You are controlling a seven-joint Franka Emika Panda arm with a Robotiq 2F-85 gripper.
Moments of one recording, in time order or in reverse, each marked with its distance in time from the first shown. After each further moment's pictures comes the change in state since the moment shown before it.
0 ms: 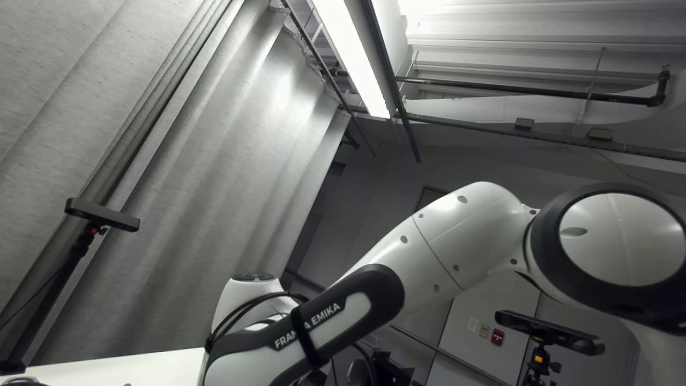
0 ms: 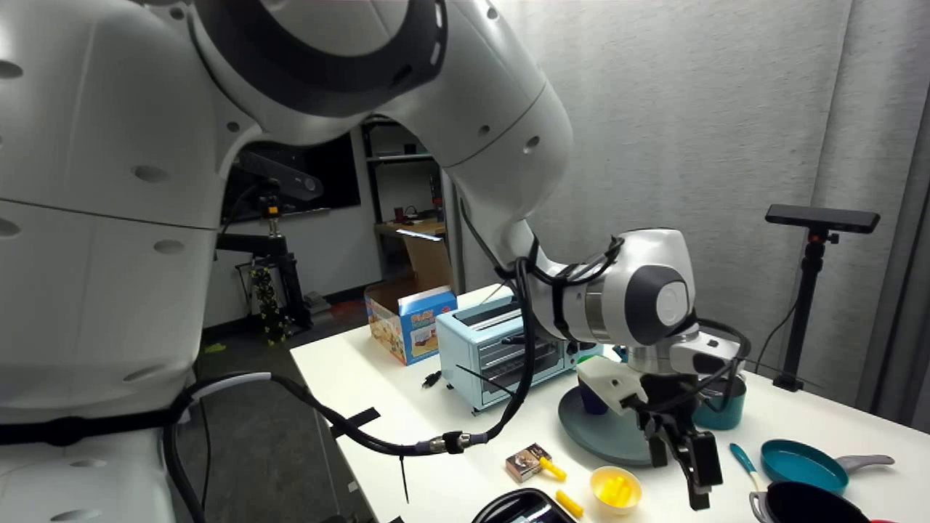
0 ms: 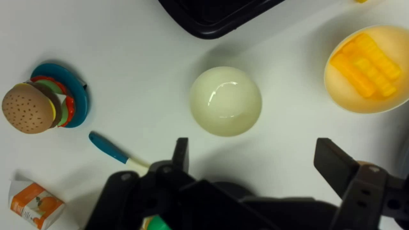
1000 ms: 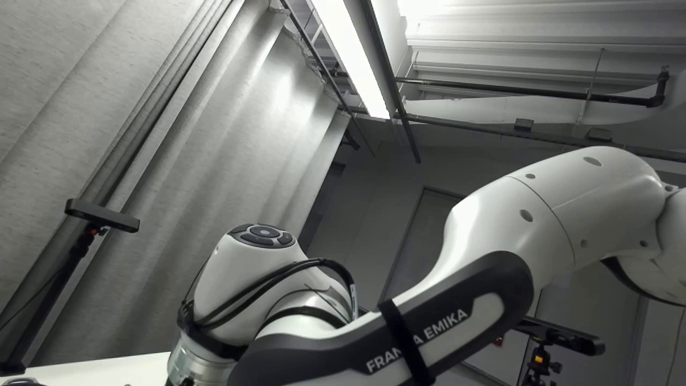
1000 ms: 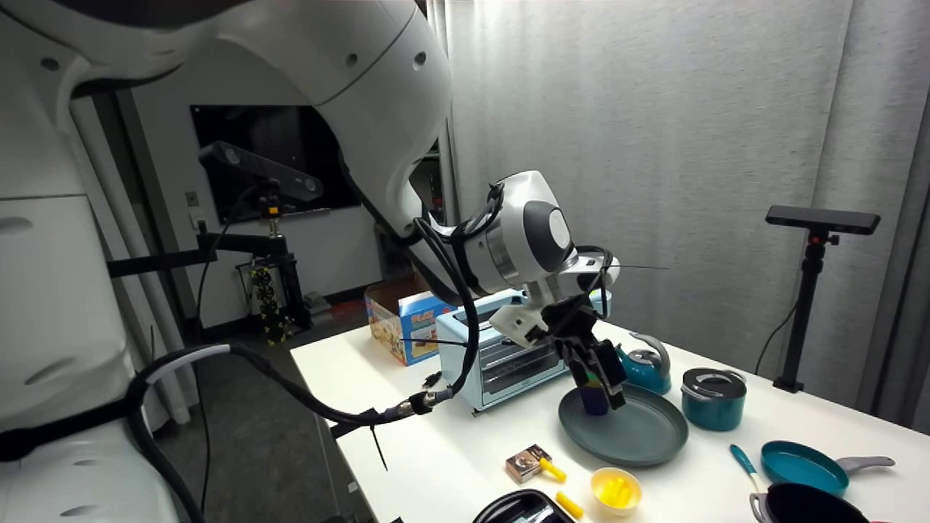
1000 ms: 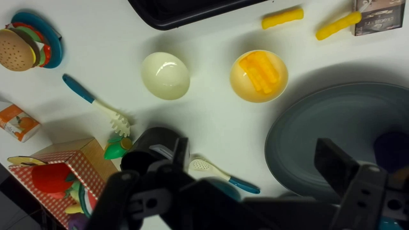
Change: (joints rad) arm 0.049 -0.297 0.181 -0.201 -0.285 0.058 0.217
